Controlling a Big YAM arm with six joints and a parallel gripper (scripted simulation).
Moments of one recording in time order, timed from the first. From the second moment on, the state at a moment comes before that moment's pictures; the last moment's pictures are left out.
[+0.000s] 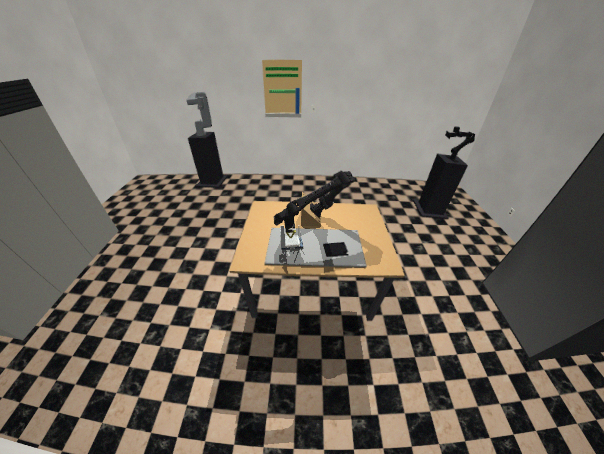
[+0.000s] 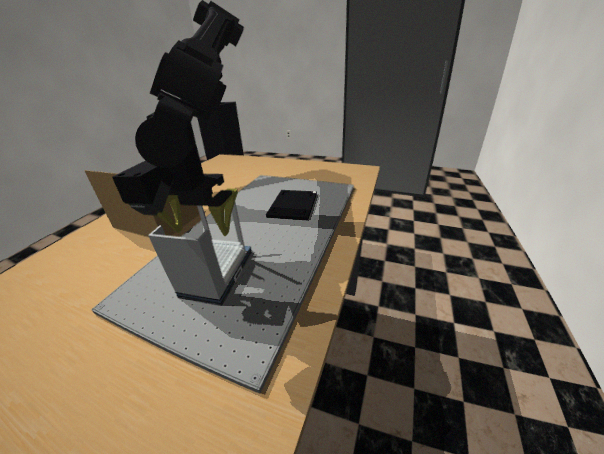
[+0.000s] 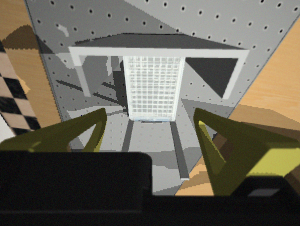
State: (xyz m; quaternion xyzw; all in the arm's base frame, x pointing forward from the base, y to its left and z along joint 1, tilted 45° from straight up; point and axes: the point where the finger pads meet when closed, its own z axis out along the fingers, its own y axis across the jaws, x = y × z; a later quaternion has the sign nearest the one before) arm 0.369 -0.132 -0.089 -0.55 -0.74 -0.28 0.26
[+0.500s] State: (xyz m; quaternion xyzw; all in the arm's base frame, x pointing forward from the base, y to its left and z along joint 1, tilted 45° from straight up) arm 0.368 -0.116 -0.105 -0.55 -0.74 -0.28 0.26
